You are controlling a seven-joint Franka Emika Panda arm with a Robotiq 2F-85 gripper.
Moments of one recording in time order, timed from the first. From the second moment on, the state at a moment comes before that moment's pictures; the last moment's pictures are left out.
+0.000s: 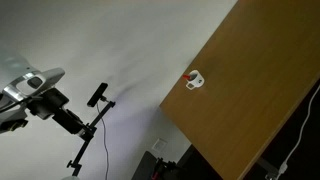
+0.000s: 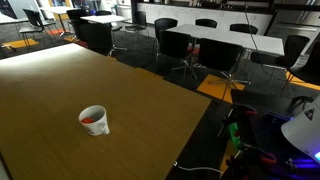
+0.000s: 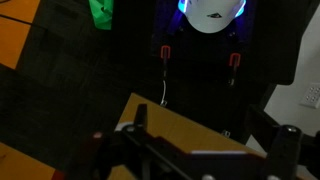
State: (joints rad) arm -0.02 -0.80 -0.04 -2.39 -0.15 1.37 -0.17
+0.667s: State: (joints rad) arm -0.01 -0.79 -0.04 -2.39 -0.14 1.40 -0.17
